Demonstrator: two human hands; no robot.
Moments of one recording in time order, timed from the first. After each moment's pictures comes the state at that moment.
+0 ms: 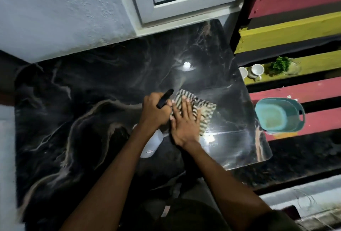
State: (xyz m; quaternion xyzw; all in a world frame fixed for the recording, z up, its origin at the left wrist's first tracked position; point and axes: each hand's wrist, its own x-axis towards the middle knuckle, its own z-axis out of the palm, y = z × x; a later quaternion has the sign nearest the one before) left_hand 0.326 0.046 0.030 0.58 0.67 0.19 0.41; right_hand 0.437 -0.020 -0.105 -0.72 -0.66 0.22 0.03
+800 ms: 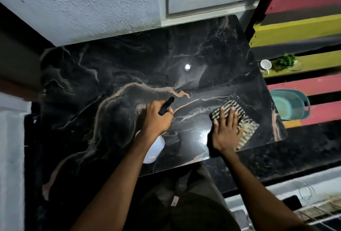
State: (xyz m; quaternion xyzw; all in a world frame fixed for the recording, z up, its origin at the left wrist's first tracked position) left_hand 0.216 -0.035 0.035 0.55 0.69 0.17 0.43; right_hand 0.456 -0.128 -0.106 -0.85 -0.50 0.18 0.04
